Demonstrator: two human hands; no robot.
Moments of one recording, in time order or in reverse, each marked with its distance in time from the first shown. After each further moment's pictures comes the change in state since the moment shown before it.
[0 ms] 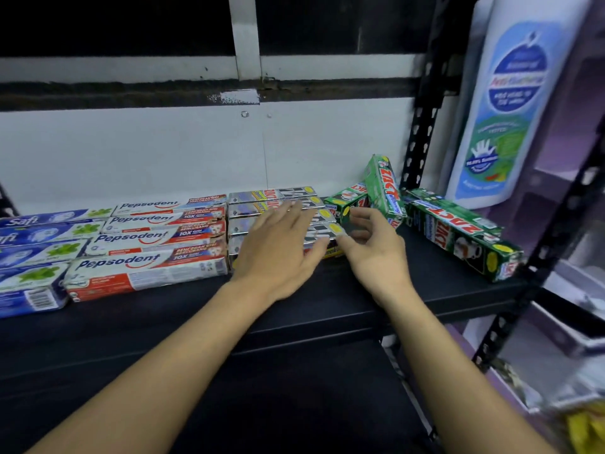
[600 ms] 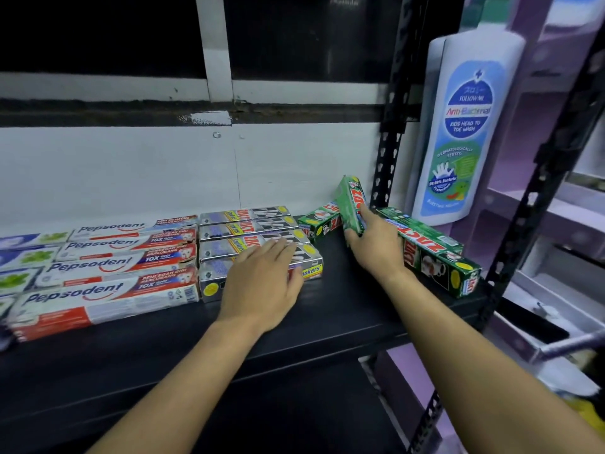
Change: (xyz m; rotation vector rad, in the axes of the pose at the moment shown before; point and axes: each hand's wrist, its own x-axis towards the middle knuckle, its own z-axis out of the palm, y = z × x) left_hand 0.001 0.006 0.025 0.009 0.006 -0.005; right_hand 0.075 0.024 -0.031 -0.550 0.063 -0.025
